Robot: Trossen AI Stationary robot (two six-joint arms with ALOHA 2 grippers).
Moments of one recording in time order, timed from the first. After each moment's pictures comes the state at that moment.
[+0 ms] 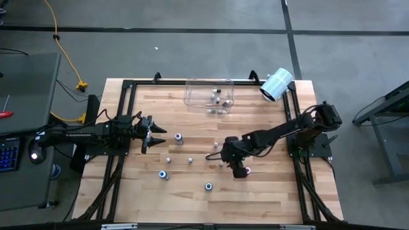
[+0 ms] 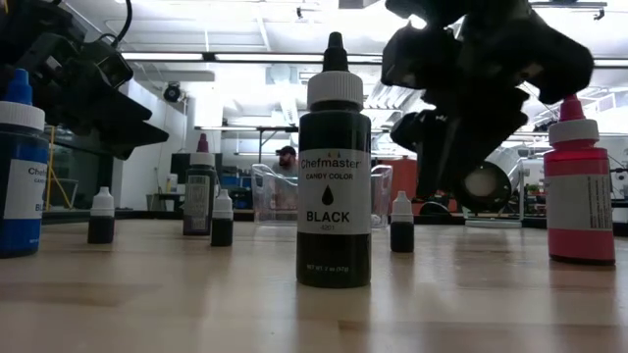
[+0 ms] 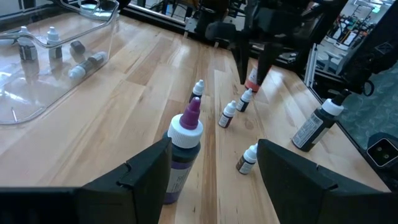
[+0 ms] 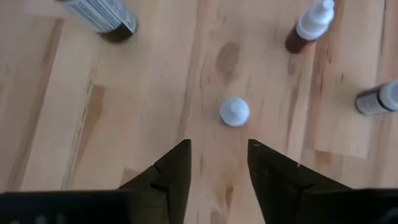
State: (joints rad) left arm 0.12 0.28 0.01 0.05 0.16 -0.26; right arm 0.22 1.66 0.96 -0.34 -0.11 0.11
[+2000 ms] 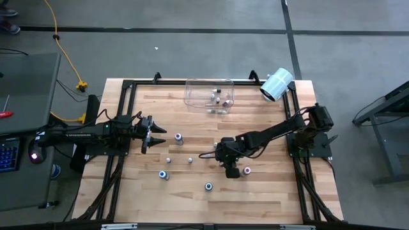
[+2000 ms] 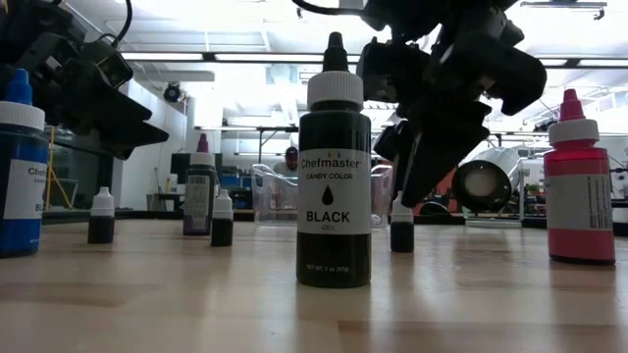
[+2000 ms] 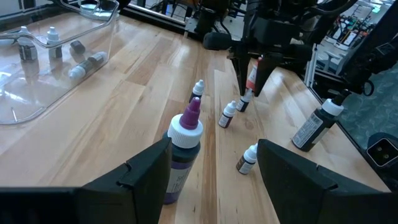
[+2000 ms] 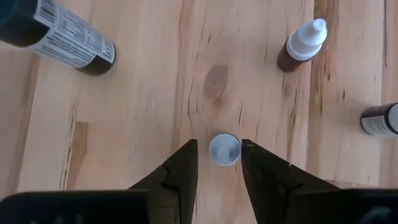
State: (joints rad) left arm 0.12 0.28 0.01 0.05 0.16 -0.26; right arm 0.20 1.77 1.04 -0.32 -0.12 0.18
